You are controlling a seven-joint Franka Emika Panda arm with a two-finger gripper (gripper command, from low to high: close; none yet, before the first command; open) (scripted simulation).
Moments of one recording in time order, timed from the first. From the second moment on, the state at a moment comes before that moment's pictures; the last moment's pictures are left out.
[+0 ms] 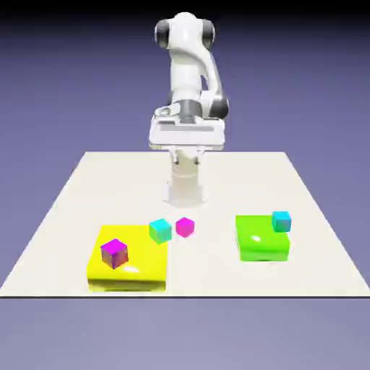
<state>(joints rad) 0.01 -0.53 0.02 -2.81 -0.03 2.98 0.73</state>
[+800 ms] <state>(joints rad) -0.02 0.23 0.19 -2.82 -0.67 2.38 0.74</state>
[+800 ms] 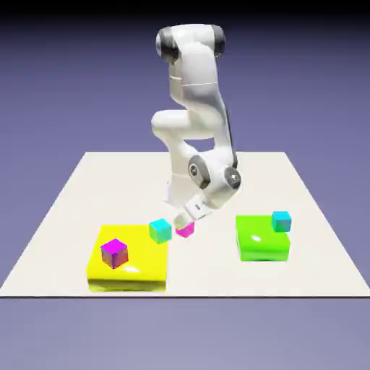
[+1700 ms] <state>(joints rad) -0.17 0.30 0.76 -2.19 0.00 1.85 1.25</state>
